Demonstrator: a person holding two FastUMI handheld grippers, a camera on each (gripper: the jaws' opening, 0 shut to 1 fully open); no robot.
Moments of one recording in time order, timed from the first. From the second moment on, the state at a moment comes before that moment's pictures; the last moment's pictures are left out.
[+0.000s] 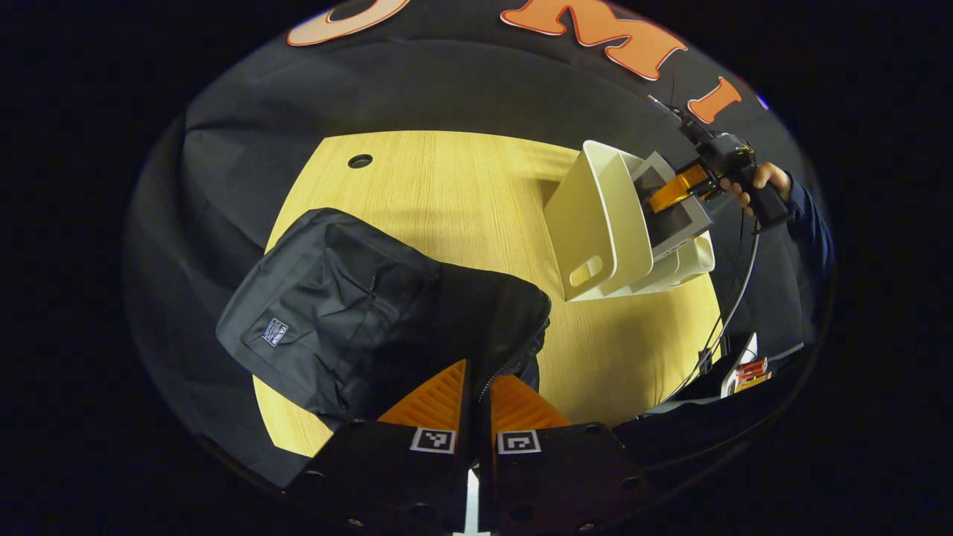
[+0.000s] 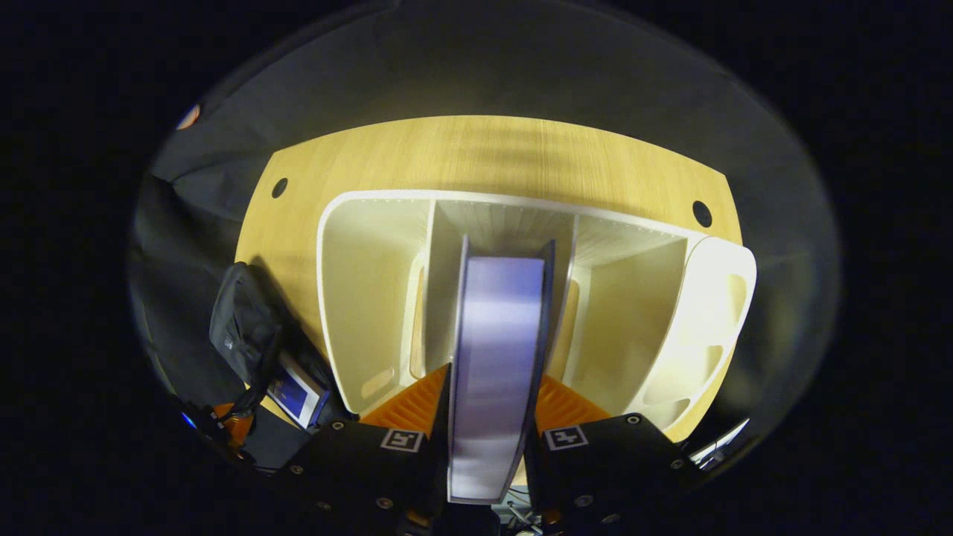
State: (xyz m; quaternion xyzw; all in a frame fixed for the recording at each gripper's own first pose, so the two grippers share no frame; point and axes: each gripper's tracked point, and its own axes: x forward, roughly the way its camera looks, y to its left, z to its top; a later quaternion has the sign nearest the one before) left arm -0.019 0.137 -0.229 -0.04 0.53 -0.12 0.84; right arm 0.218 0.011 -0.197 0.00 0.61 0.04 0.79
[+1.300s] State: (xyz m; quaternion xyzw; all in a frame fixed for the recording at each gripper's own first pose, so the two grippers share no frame) left arm -0.031 0.151 -0.223 0.03 0.51 -0.28 0.81; right arm -0.009 0.055 -0.161 0.12 0.58 -0.05 0.80
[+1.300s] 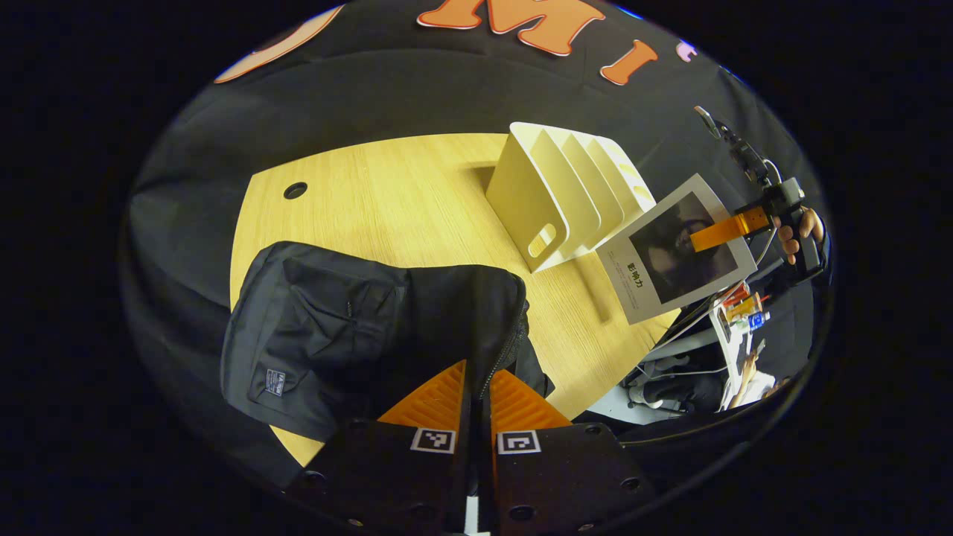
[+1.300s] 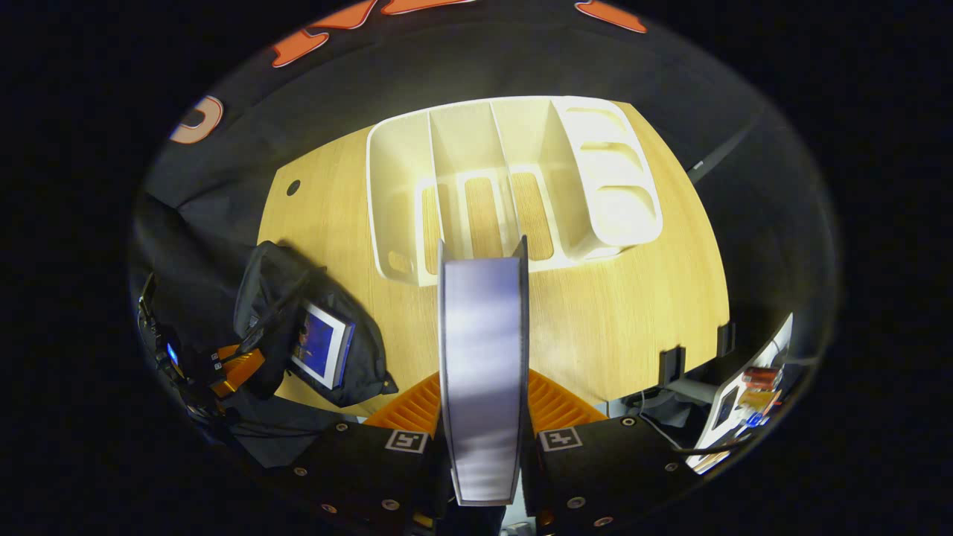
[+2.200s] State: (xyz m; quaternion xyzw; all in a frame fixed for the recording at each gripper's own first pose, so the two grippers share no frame) left arm -0.015 0.188 -0.186 0.10 0.48 -0.30 0.82; right arm -0.046 0.185 -0.160 0.29 0.49 0.07 0.82
